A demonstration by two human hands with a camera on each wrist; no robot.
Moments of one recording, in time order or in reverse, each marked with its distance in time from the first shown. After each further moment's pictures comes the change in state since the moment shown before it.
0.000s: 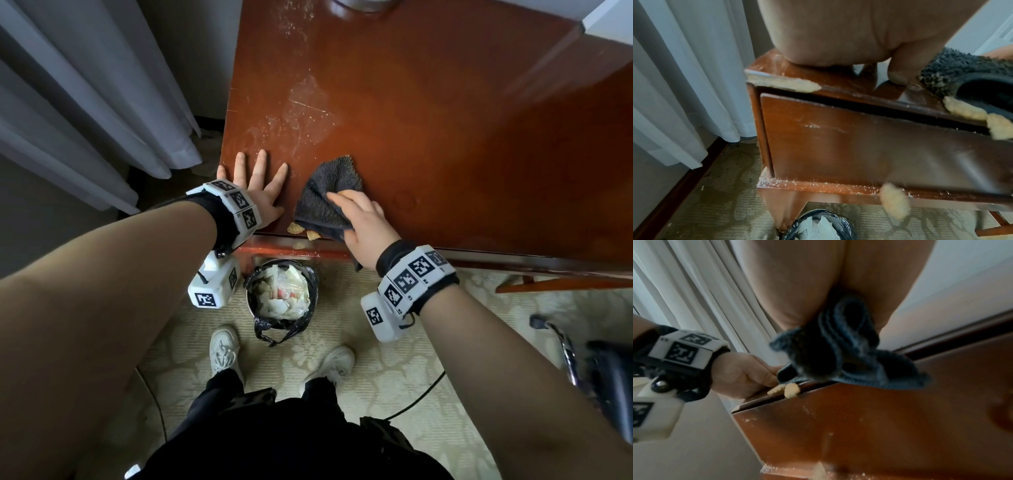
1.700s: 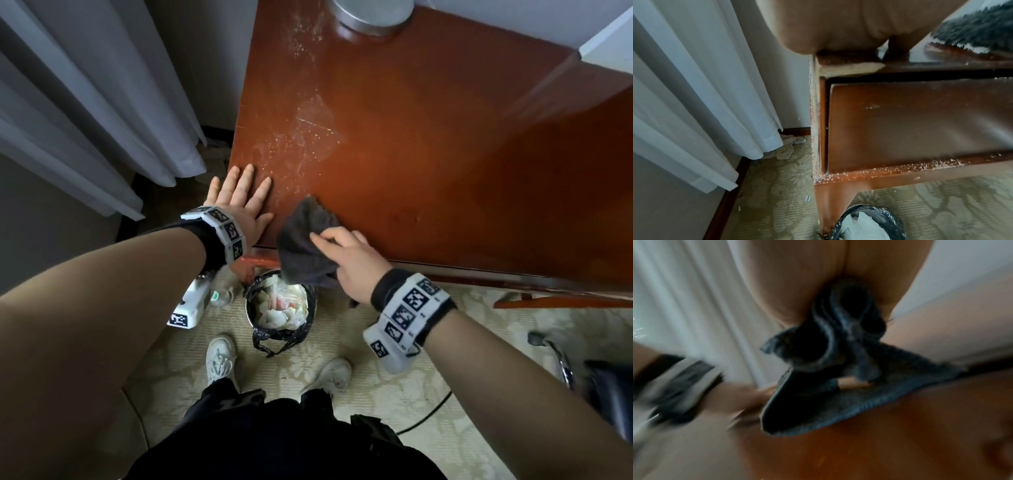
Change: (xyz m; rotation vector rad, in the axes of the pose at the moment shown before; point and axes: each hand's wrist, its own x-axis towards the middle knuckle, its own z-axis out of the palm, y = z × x) left_hand -0.010 -0.026 0.008 -0.030 0.085 -0.013; right_hand -0.011 -0.014 0.007 -0.137 -0.167 -0.106
